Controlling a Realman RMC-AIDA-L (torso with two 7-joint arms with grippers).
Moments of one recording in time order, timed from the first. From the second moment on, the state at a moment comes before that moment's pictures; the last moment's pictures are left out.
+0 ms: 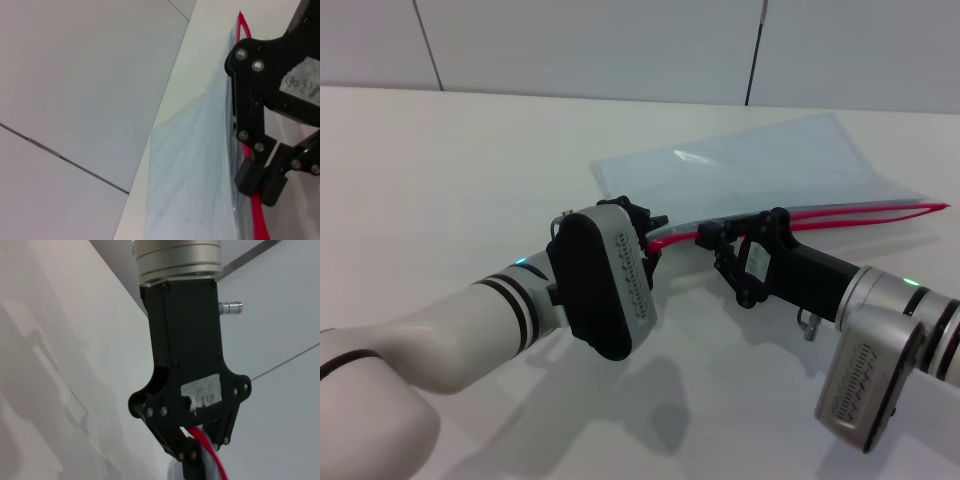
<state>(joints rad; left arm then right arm) -0.31 -2.03 2.20 1.09 2.78 -0.05 -2.31 0.70 2.04 0.26 0.21 -2.48 -0.99 -0.55</state>
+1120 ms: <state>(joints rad) -0.30 -2.03 2.20 1.09 2.78 -0.05 -2.31 0.64 2.03 0.56 0.00 -2.28 -0.93 -0.58</state>
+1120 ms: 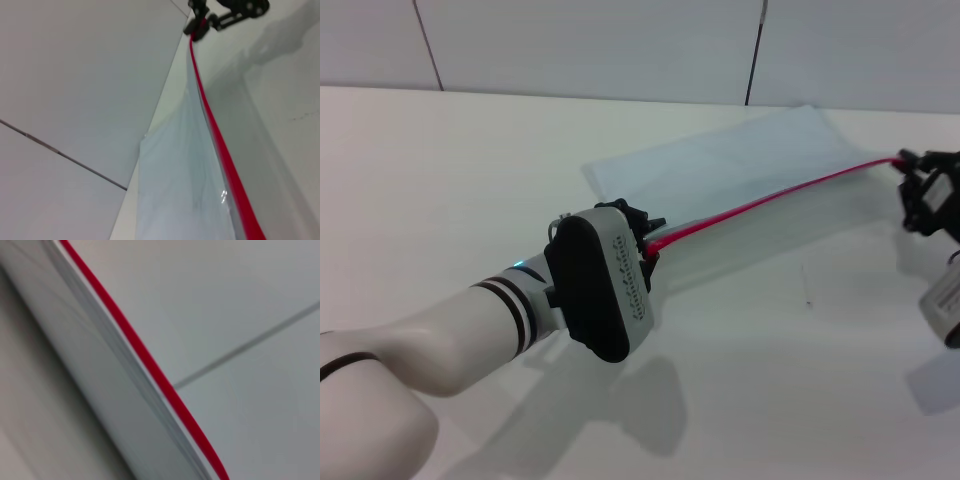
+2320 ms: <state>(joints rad) -0.35 -2.03 2.23 0.76 2.36 -0.80 -2.42 0.52 2.04 0.49 0.21 -1.89 -1.34 -0.36</state>
